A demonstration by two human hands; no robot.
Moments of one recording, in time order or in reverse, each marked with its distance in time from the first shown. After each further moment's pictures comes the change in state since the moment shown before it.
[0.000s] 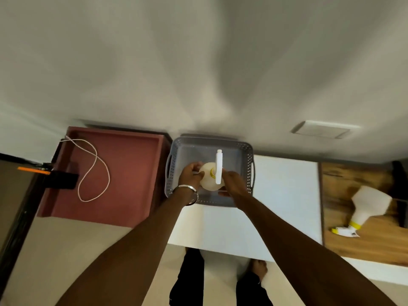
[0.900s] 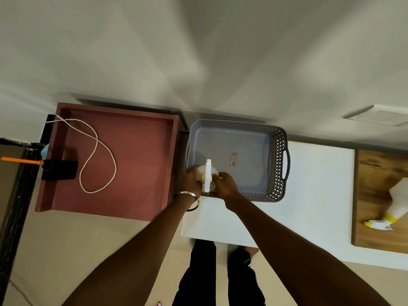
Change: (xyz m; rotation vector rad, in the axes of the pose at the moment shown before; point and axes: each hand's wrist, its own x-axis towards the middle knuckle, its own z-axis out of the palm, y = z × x) left_hand 0.069 -0.076 -0.089 0.701 -0.086 0.130; right_hand 0.056 0.053 0.128 -0.022 0.034 0.186
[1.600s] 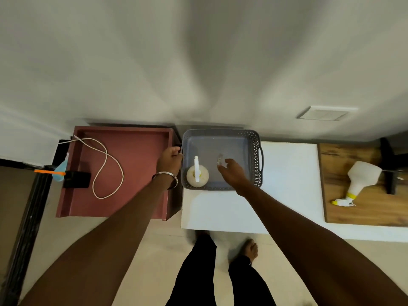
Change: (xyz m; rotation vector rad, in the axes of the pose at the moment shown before) left_hand -0.061 0.063 -0.094 -0.353 0.265 0.025; right_hand -0.112 -0.055 -0.072 -0.349 0.115 -0.250
